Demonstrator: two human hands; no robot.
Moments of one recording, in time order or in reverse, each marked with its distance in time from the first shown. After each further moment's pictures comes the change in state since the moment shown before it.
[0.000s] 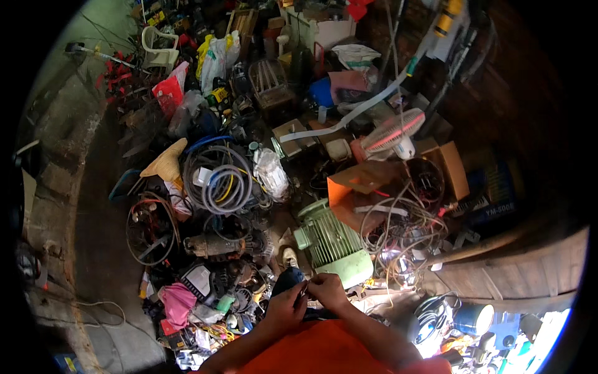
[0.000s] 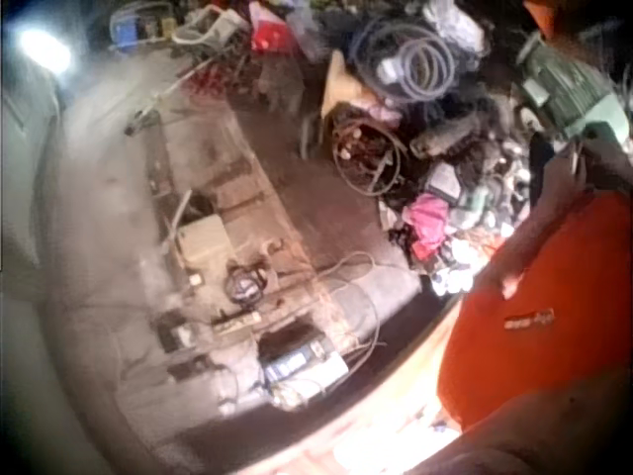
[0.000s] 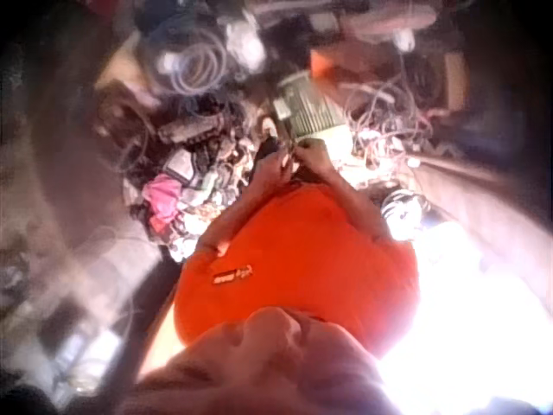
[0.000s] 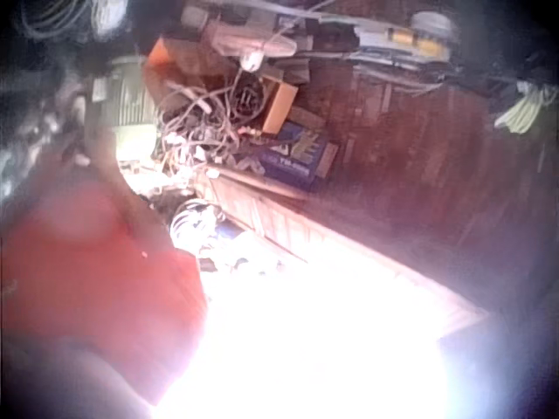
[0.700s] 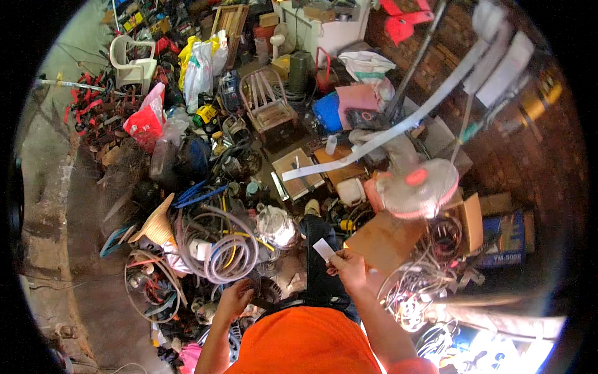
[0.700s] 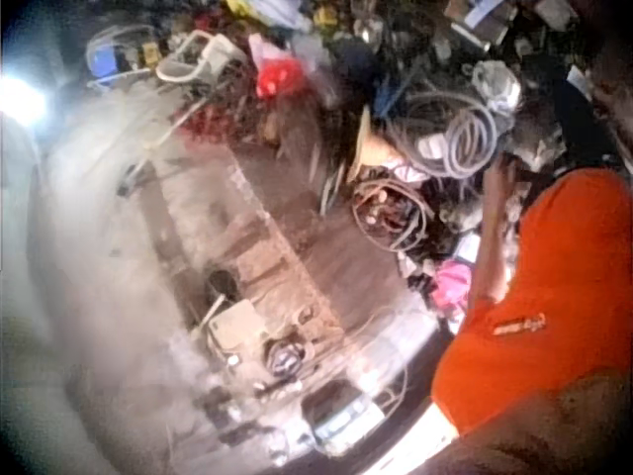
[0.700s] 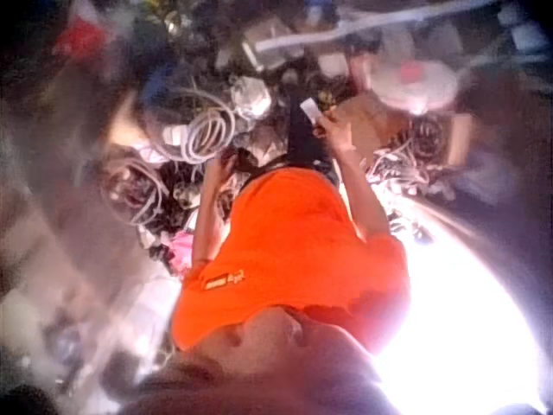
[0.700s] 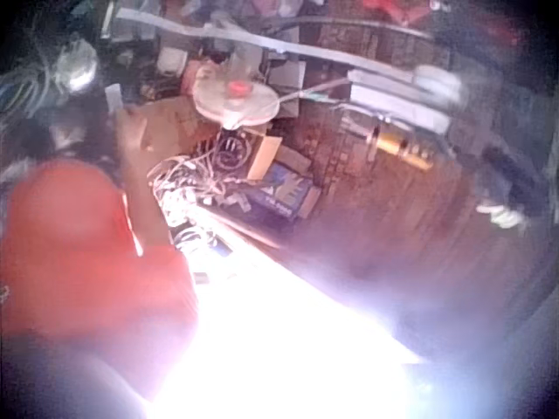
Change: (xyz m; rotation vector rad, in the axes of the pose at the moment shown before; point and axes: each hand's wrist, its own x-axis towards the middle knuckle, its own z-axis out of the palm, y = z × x) left_hand 0.277 -0.276 -0.184 -0.106 -0.131 -0.639; right_hand 0.351 -0.203 -0.057 0.393 0.245 -0.024
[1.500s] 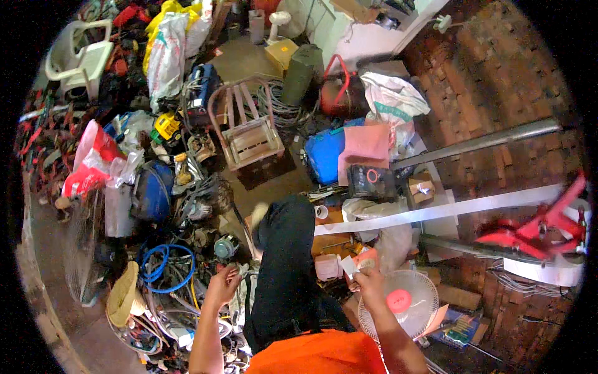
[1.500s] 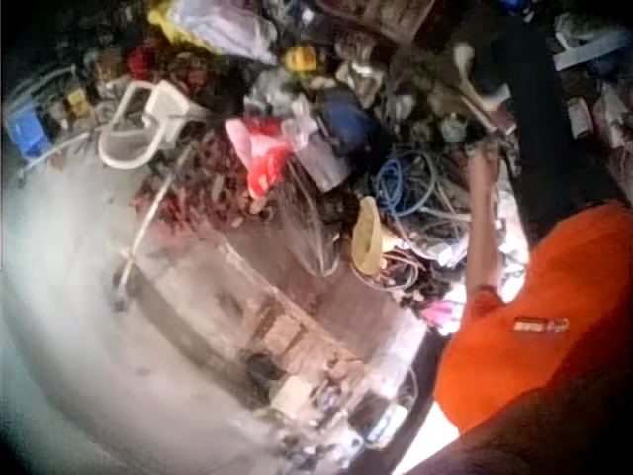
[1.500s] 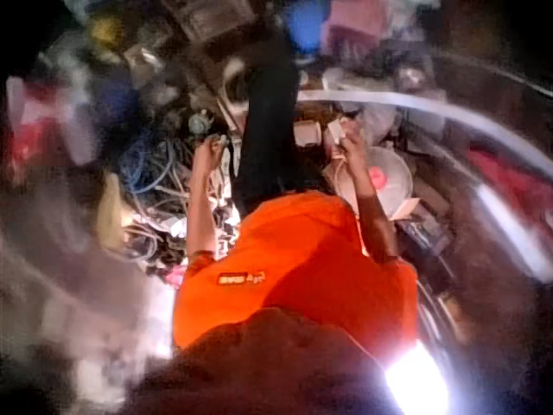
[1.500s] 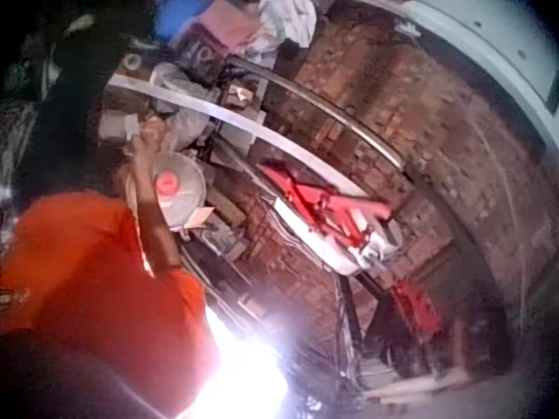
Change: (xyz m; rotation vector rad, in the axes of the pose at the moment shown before) left_hand 0.526 0.140 -0.068 -0.118 0.028 -0.169; right_hand 0.443 -0.272 -0.021 -0.242 0.165 0.231
